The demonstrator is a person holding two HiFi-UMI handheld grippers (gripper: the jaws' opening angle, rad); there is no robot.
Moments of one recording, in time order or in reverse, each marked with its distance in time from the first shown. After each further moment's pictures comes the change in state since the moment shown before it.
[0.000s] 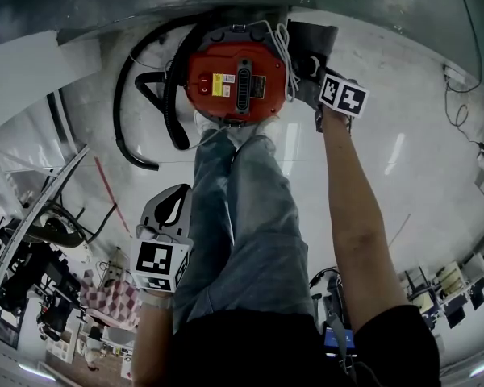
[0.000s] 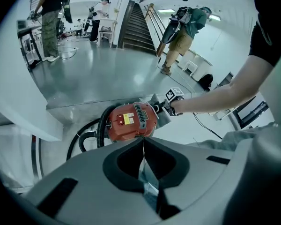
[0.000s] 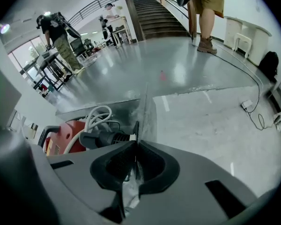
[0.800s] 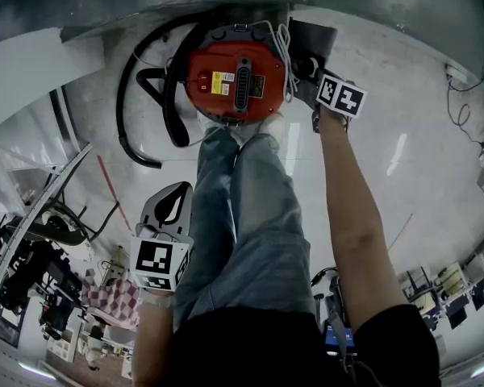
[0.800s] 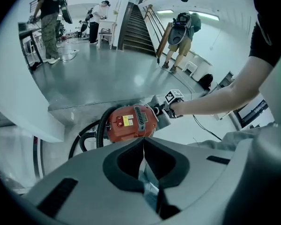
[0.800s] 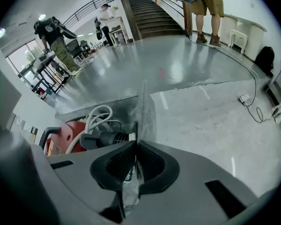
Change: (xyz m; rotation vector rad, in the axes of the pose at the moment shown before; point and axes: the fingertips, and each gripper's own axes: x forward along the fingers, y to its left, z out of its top) left arm -0.004 -0.004 0.008 0.015 -0.016 0.010; right arm -0.003 0.002 -0.010 0.045 0.006 -0.006
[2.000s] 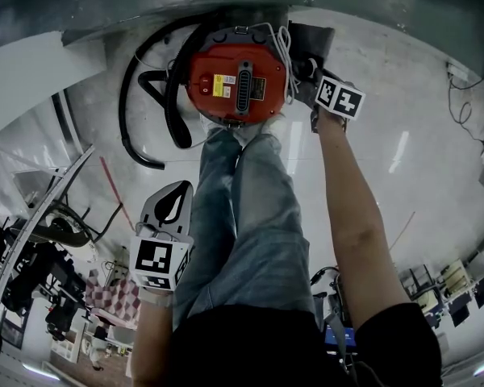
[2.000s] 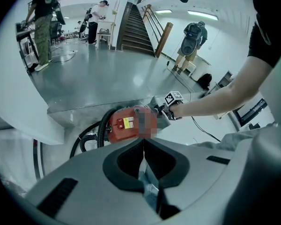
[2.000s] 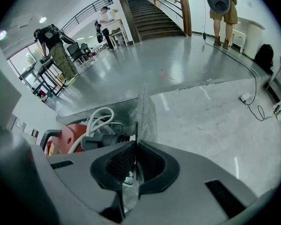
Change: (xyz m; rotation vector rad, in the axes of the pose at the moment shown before) left arm 0.000 0.008 0.011 0.015 0.002 -0.012; right arm 0.004 0.005 0.001 0.015 -0.026 0.012
